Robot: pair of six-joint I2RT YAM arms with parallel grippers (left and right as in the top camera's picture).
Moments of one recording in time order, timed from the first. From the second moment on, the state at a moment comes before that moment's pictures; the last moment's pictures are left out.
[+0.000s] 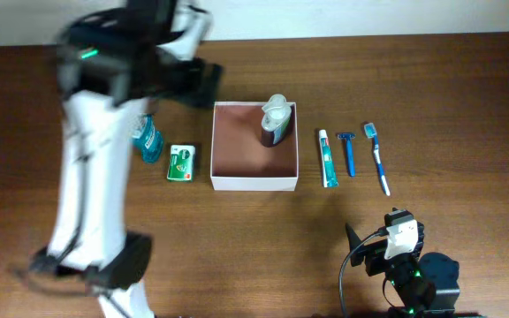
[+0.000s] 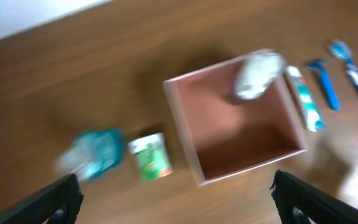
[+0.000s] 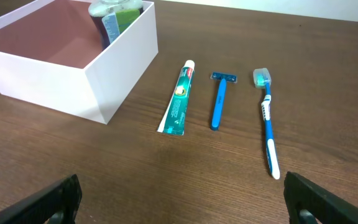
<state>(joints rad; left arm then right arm) -0.27 1.96 2.64 -1.68 0.00 0.04 0.00 0.01 0.16 -0.55 -0.25 -0.10</state>
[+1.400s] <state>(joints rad) 0.04 2.17 2.01 -1.35 0.00 0.09 0.00 0.01 0.16 -0.55 -0.25 -0.11</state>
